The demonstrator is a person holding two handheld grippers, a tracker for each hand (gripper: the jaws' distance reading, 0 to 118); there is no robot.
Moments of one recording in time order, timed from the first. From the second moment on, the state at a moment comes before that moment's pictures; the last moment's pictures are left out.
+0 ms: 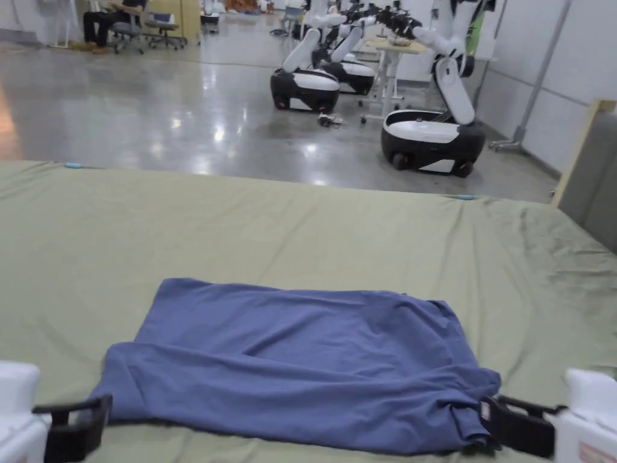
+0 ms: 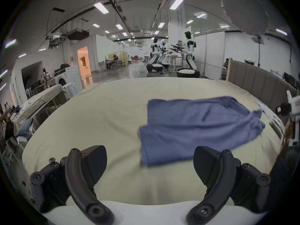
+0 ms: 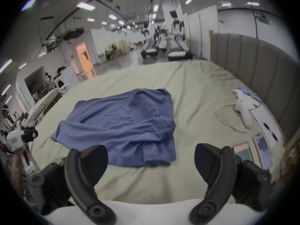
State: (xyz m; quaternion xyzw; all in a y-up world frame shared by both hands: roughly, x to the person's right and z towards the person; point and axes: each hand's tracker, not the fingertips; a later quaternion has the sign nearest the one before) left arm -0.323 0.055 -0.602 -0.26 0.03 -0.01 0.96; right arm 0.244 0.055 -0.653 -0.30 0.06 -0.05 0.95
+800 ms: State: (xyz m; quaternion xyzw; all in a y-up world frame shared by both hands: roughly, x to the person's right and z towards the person) left arm -0.335 0.009 -0.735 -0.42 0.03 0.00 0.91; right arm 0.218 0.044 -0.648 -0.34 0.05 -0.01 0.94
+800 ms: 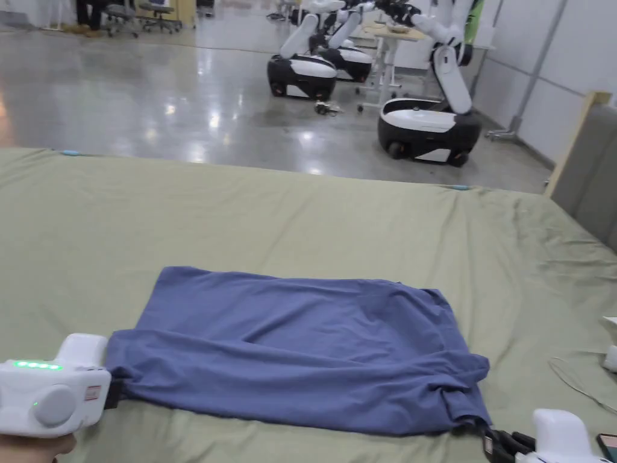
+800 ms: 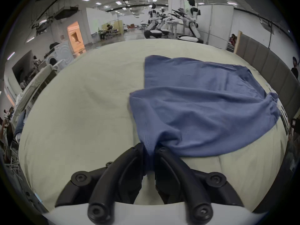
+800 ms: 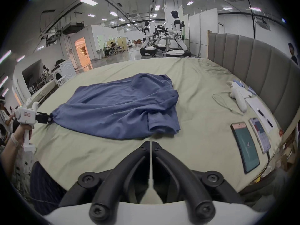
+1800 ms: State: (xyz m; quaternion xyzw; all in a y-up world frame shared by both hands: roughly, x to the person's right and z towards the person) left arm -0.319 0.073 -0.630 -0.44 -0.05 -0.03 0.90; right arm 0.268 0.049 -0.649 -0.45 0.13 -0.02 0.88
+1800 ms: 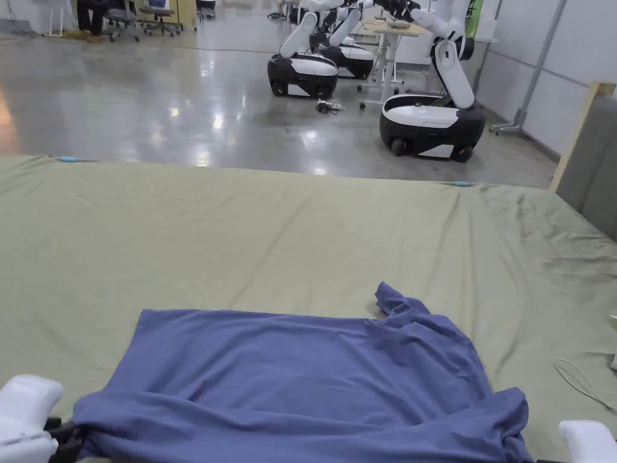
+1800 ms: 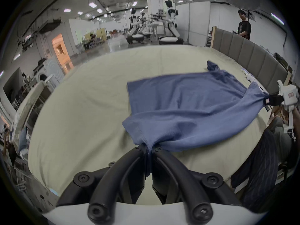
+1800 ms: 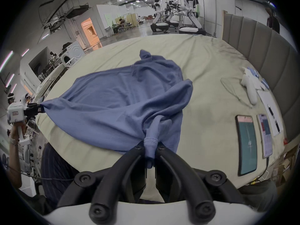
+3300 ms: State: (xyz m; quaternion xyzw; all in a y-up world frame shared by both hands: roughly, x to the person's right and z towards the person) left arm -0.275 0.078 -0.863 -0.37 -0.01 -0.08 0.92; right arm 0.259 0.043 -0.888 -0.38 0.11 -0.03 0.92
